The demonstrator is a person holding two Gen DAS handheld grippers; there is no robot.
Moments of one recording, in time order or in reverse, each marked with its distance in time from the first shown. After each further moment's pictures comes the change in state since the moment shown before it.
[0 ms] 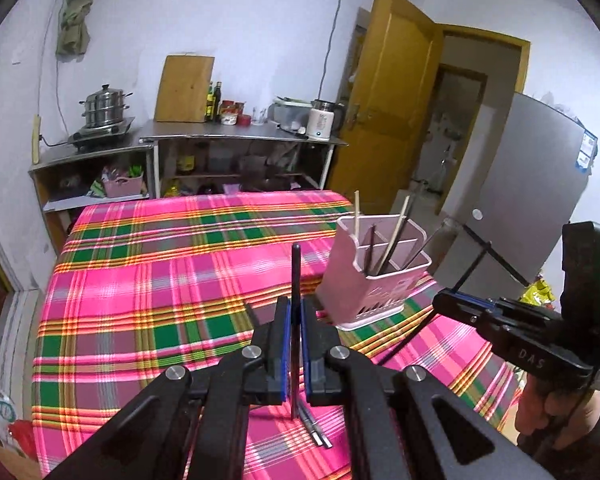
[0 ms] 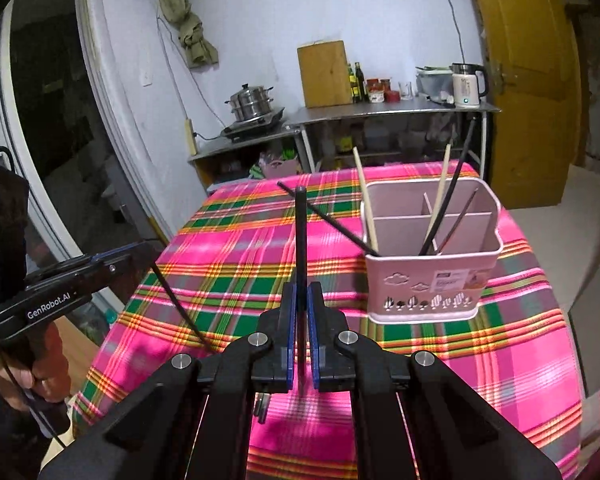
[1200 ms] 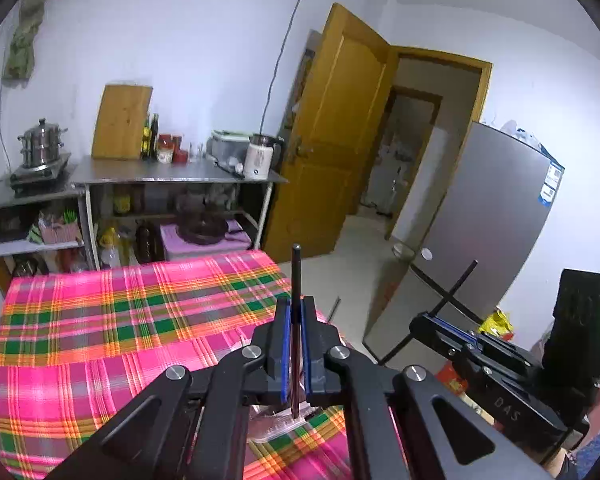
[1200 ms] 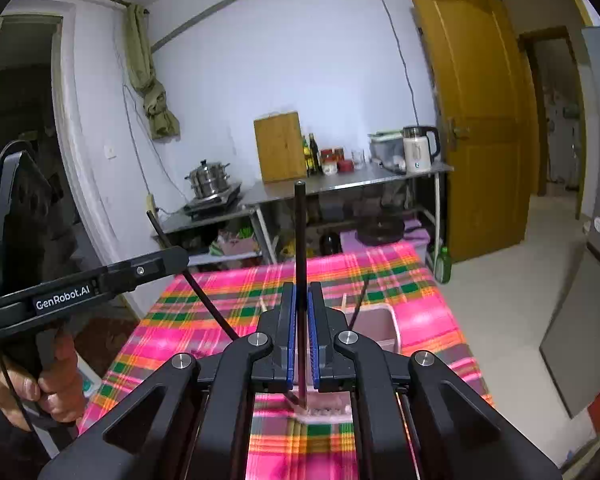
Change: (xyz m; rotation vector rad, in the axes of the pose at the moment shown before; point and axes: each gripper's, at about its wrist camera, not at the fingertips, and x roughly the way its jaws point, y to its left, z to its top) left arm 0.058 -0.084 0.139 0.033 -0.088 -0.176; right arm -0.053 -0.060 0.100 0.043 -0.245 -0.124
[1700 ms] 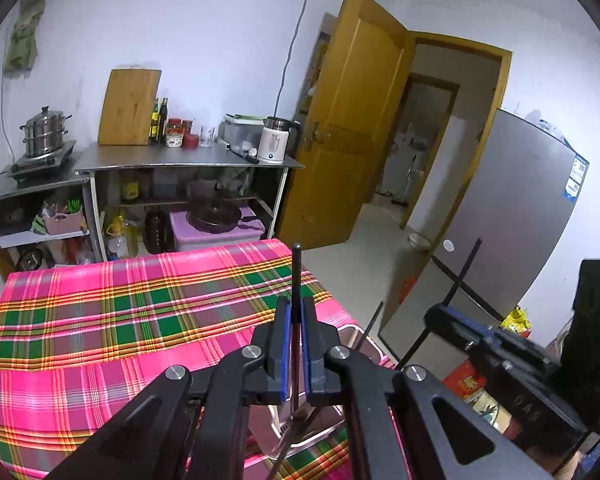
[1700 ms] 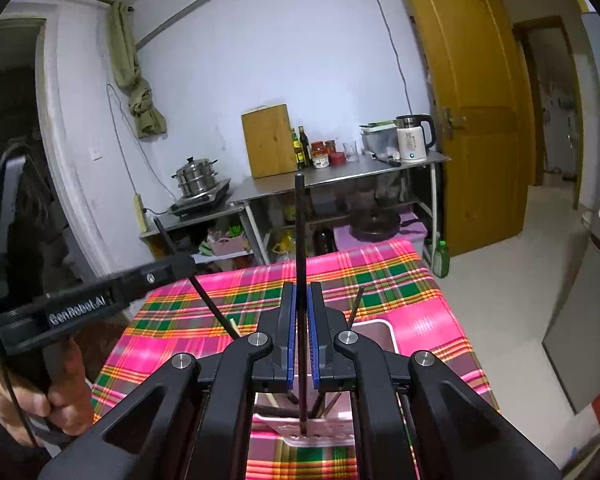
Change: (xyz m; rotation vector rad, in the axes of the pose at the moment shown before) left arm 0.067 0.026 -0.001 -0.015 0.062 0.041; right arm 0.045 -0.016 0.001 0.030 0.034 -0.022
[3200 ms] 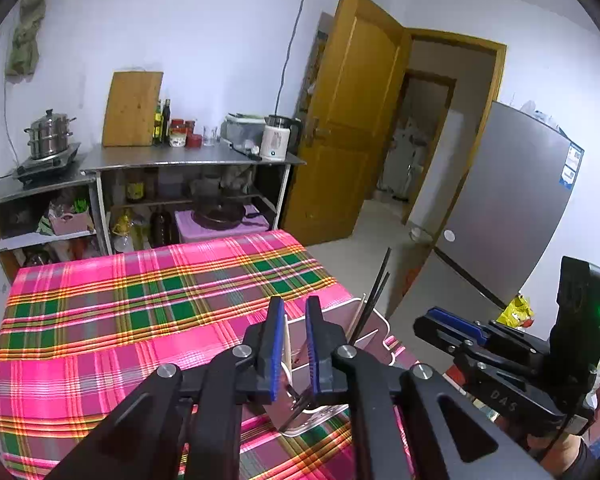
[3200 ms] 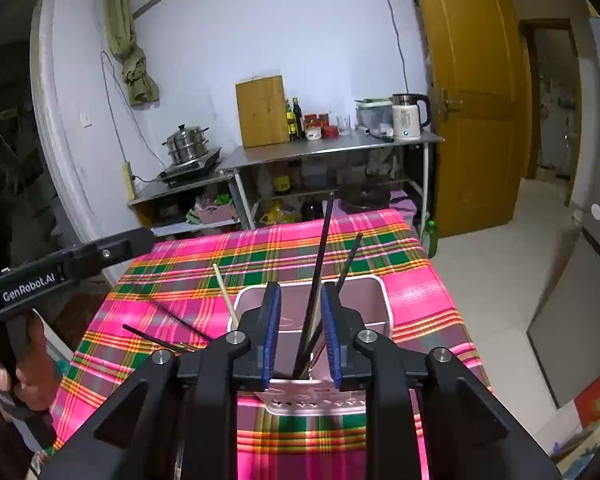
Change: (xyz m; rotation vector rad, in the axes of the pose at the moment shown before) left arm -0.033 0.009 -0.029 0.025 -0.008 0.012; right arm 0.008 0.001 -0.034 -0.044 0.090 -0.054
